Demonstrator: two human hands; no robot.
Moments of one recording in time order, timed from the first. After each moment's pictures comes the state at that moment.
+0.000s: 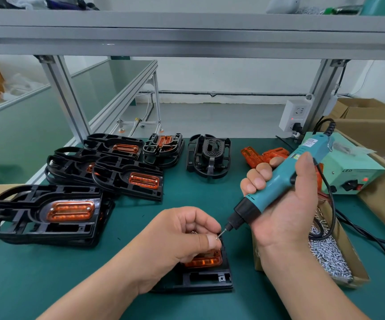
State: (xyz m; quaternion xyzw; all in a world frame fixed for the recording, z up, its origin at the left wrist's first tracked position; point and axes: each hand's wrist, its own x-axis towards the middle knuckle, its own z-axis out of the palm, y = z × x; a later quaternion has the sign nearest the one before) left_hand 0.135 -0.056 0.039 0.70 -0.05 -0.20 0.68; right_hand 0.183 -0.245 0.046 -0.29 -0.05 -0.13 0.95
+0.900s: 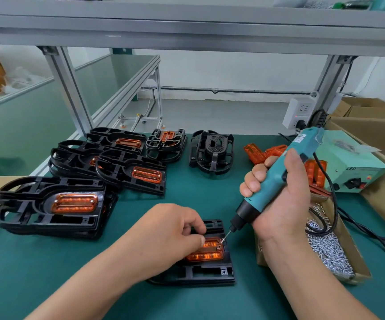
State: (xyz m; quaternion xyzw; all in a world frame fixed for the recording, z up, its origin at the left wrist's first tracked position) left_hand 0.142 -0.038 0.035 0.92 -0.13 -0.09 0.35; right_hand 0.191 -0.246 0.036 -0.36 -0.03 -0.10 0.93
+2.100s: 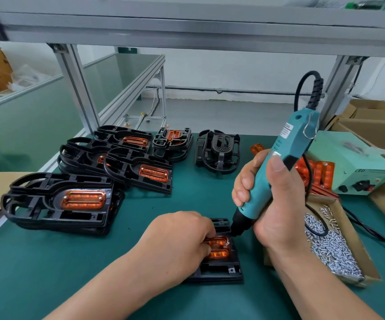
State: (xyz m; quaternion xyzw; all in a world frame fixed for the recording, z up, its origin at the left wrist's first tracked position) left_hand 0.138 -0.050 0.021 0.97 -0.21 -0.01 0.12; right_hand 0.171 -0.228 0.046 -0.50 -0.19 -0.11 0.83
